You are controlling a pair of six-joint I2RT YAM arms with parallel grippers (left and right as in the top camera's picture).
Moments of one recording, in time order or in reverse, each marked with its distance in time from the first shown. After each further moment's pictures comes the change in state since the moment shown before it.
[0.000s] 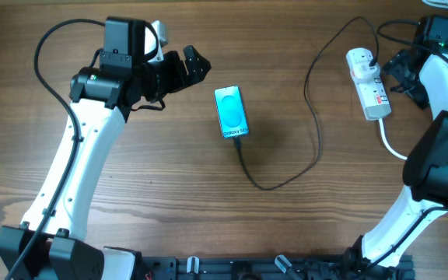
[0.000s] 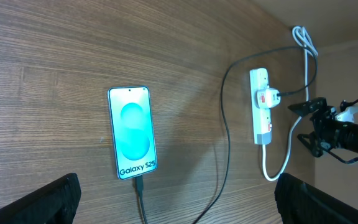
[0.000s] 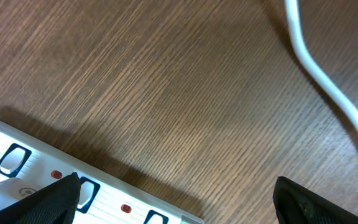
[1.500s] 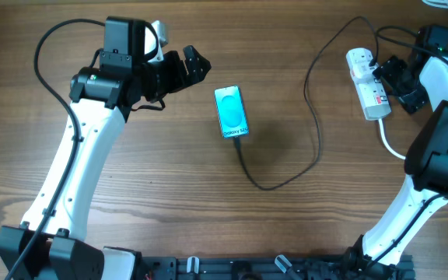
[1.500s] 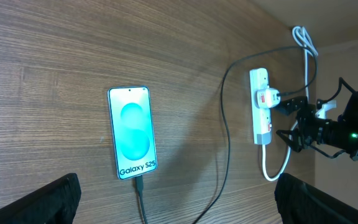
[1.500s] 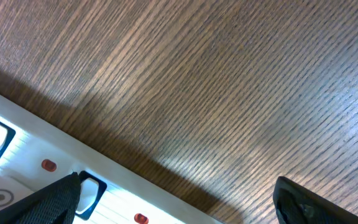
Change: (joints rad) left arm 0.000 0.000 0.000 0.000 0.000 0.000; right arm -0.033 0.098 0.016 0.001 -0.231 -0.031
